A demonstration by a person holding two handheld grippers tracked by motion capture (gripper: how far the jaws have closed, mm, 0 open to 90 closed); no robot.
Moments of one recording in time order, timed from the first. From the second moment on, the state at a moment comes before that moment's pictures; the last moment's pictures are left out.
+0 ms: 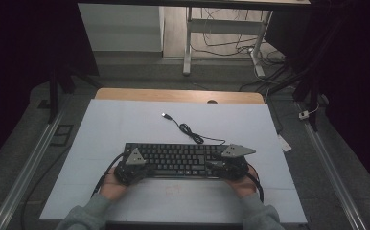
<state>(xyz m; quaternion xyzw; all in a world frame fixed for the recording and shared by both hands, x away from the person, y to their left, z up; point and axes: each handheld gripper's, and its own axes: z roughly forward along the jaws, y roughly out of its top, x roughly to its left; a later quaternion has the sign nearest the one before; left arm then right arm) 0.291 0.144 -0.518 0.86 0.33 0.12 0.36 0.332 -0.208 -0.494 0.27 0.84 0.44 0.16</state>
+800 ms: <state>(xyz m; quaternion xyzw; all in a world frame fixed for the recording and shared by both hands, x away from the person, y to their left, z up) 0.293 0.140 -0.525 0.86 0.33 0.12 0.35 0.332 -0.209 -0.494 0.27 0.84 0.44 0.16</state>
